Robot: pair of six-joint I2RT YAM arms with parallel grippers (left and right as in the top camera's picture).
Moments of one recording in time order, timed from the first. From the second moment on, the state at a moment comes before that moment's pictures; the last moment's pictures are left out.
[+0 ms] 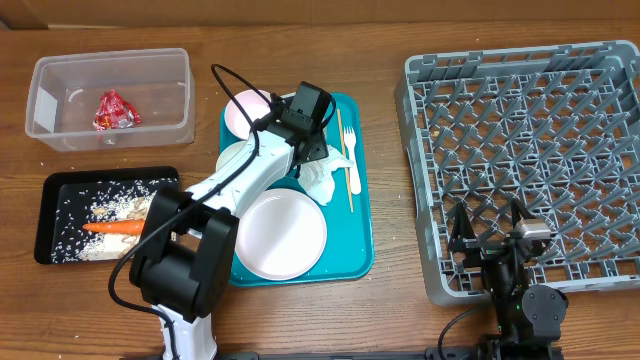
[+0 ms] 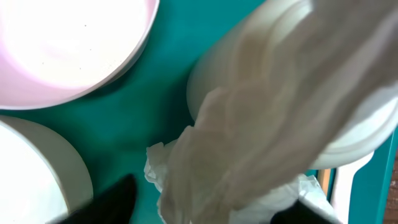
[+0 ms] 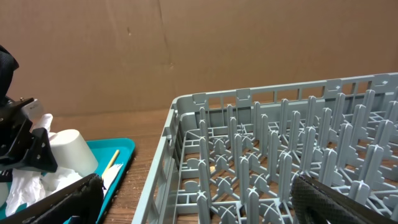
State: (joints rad) left arm -0.46 1.98 1.40 -0.59 -0.19 -0.68; right arm -0.03 0.01 0.02 -0.02 -0.12 0.12
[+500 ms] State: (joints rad) left arm -0.46 1.68 1.40 -0.70 -0.17 -0.68; right arm -0.03 0.01 0.02 -0.02 -0.12 0.12
